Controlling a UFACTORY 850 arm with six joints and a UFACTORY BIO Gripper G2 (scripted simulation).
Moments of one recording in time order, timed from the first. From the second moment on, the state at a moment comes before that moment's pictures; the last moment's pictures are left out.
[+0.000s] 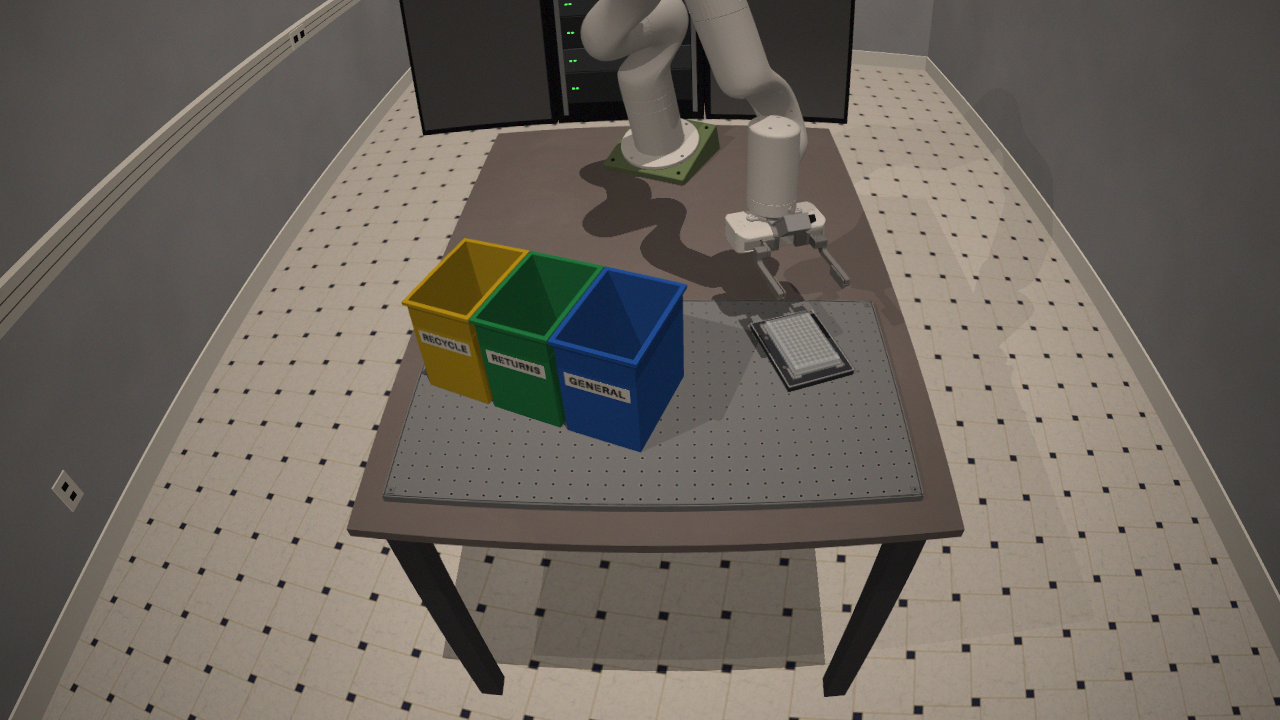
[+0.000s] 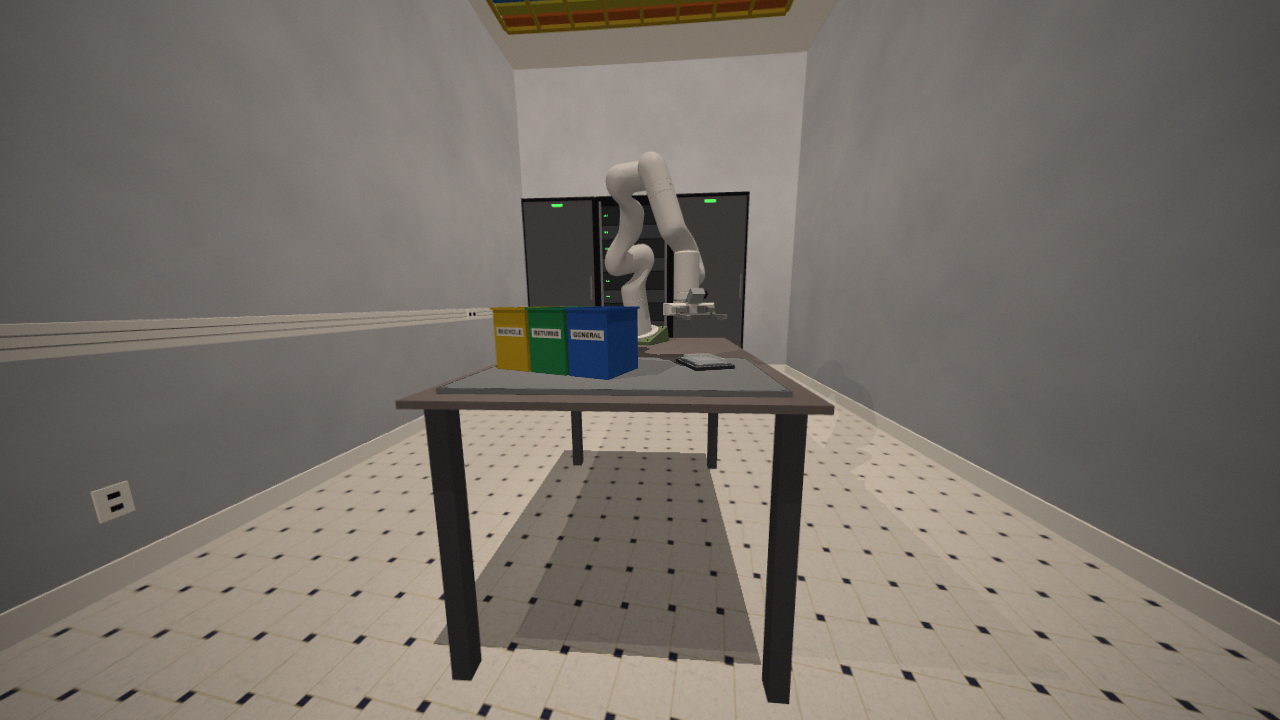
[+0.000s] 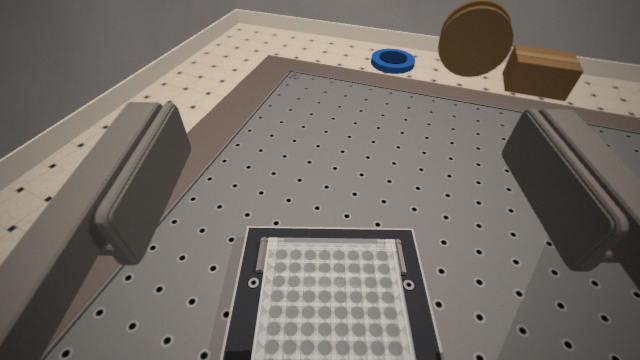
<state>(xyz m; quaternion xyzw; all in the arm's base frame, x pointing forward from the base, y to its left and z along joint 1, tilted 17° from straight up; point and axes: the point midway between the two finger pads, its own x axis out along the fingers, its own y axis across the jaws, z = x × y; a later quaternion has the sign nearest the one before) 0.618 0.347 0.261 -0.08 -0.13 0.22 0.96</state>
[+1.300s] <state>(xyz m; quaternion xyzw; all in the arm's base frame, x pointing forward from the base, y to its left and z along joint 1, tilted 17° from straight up) 0.635 0.342 0.205 -0.08 -0.13 0.22 0.96</state>
